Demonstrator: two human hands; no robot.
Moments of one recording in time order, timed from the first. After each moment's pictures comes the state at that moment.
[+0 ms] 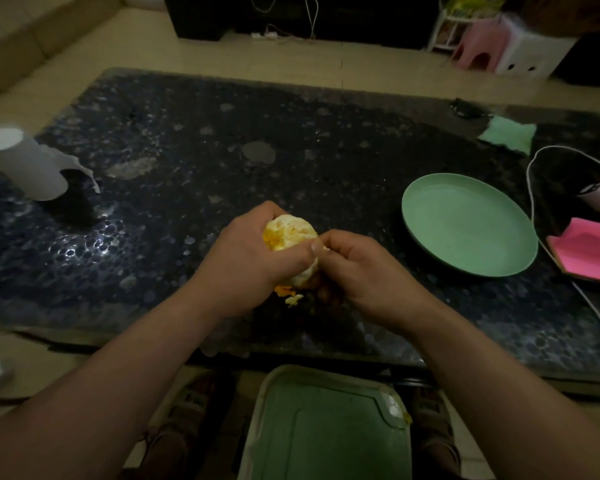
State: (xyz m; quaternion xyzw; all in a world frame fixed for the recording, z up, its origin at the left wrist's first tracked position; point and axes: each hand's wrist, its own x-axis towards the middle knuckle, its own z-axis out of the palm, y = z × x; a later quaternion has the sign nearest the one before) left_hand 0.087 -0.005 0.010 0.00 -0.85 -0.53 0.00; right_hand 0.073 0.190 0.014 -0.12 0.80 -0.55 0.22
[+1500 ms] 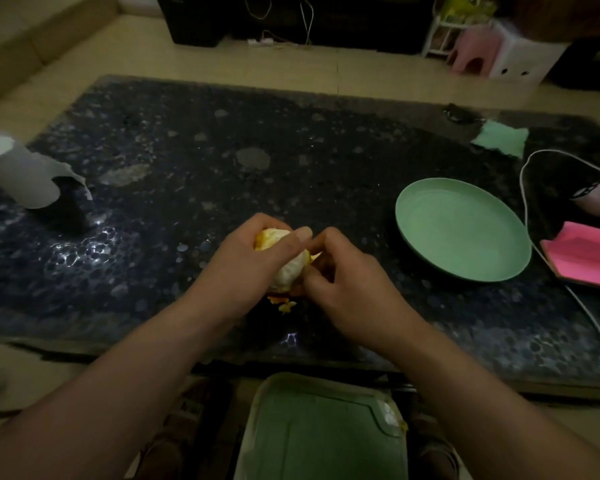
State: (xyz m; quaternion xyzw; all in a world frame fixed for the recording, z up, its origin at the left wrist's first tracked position) left_hand 0.082 0.007 0.004 0.09 -0.76 -0.64 -0.06; right_hand 0.080 0.187 0.003 -0.14 0.86 -0.48 0.11
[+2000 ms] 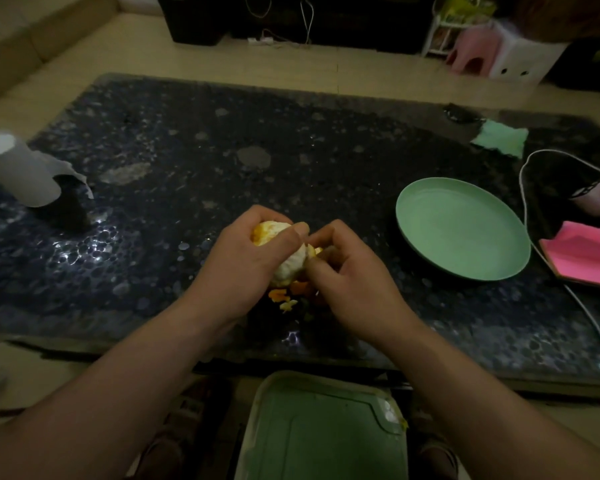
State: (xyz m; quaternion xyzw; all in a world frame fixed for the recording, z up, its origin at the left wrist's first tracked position) left_hand 0.085 0.009 0.008 0.09 -0.76 -0.65 0.00; right_hand 0.084 0.183 0.003 -0.09 0.81 -0.57 0.11
